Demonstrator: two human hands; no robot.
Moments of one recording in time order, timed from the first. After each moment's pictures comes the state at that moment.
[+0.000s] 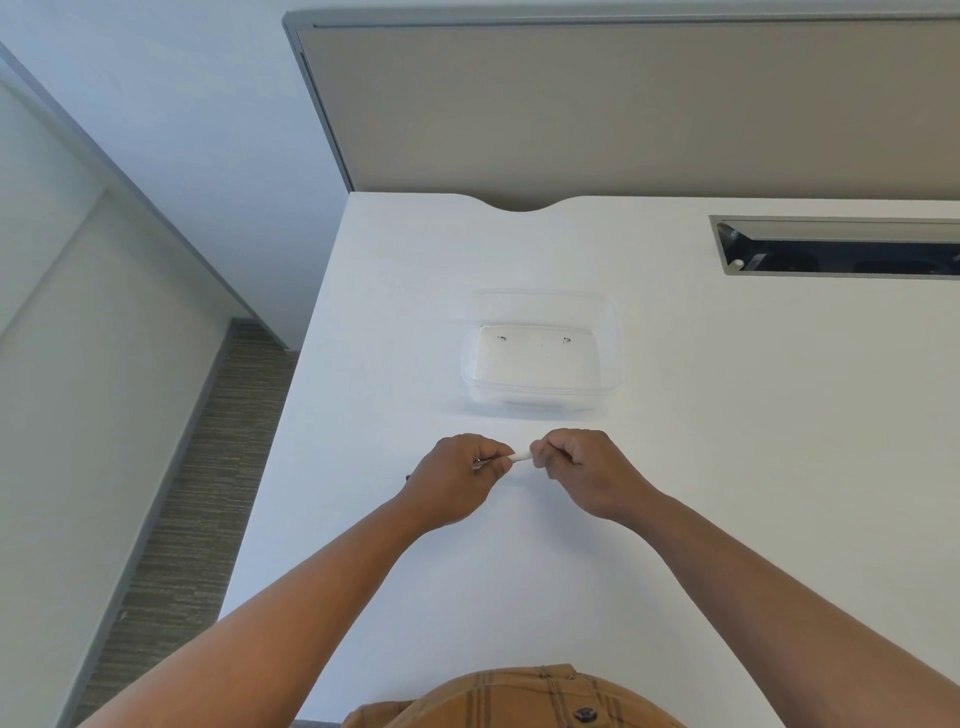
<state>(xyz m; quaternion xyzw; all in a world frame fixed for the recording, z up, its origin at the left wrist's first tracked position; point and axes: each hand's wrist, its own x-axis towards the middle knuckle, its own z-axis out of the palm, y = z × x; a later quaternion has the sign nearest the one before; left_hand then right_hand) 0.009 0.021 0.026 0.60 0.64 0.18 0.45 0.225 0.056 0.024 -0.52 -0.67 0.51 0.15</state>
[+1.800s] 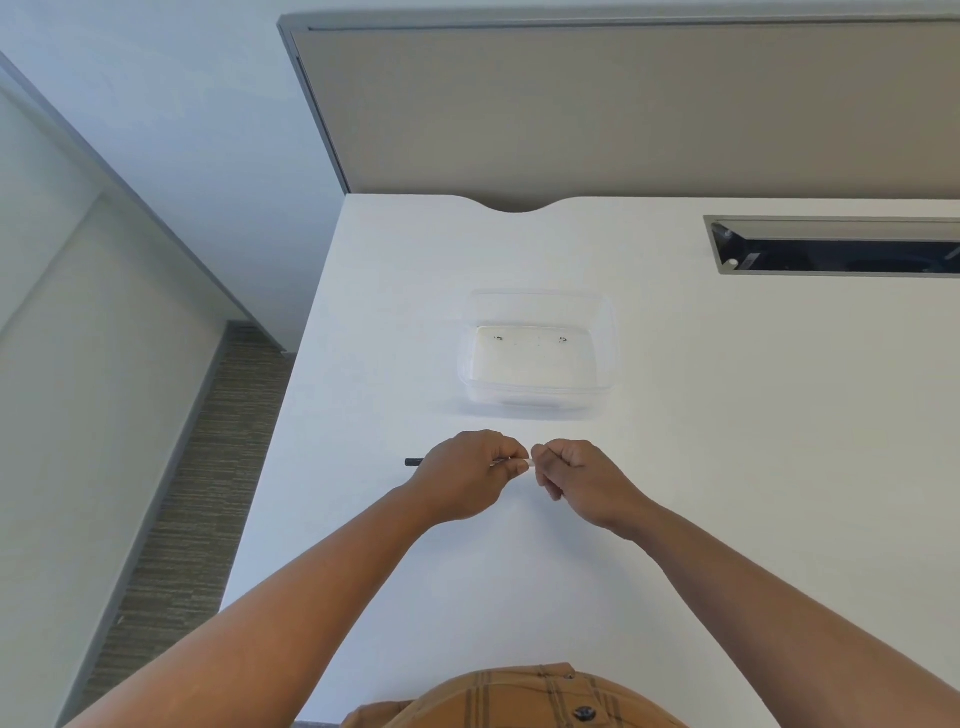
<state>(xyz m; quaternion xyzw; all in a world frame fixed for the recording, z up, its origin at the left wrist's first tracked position) 0.020 0.033 0.038 0.70 0.60 0.08 0.39 0.222 0.042 0.025 -0.54 -0.60 0.58 0.14</state>
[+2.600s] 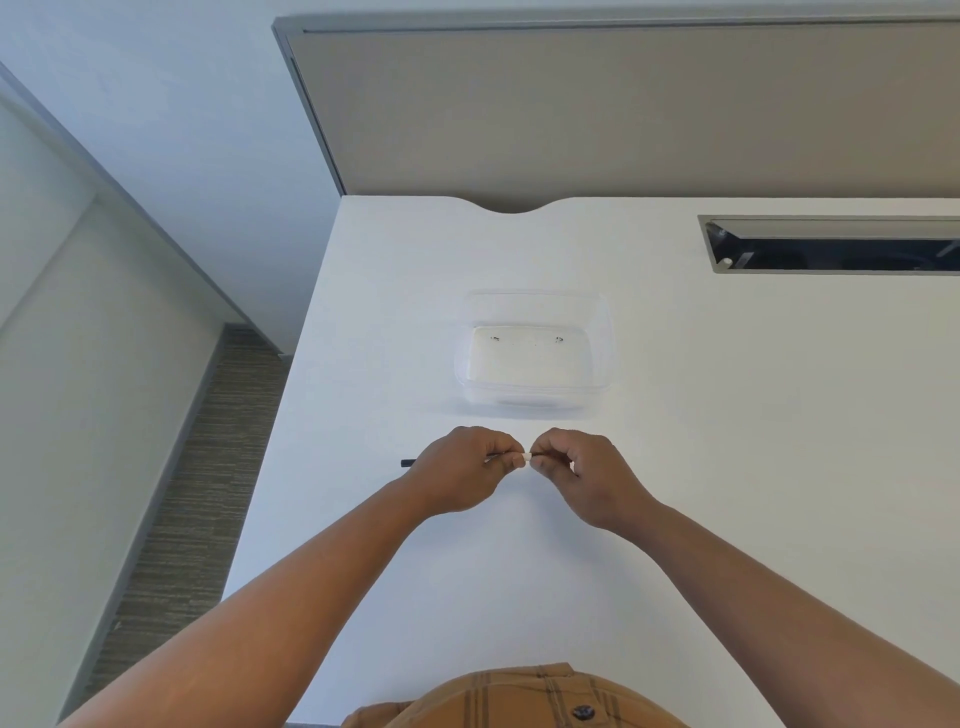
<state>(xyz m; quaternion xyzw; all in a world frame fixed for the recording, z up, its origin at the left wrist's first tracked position) 0.018 0.037 0.043 0.69 0.60 0.08 0.41 0.230 0.043 0.021 -0.50 -0.72 0.44 0.19</state>
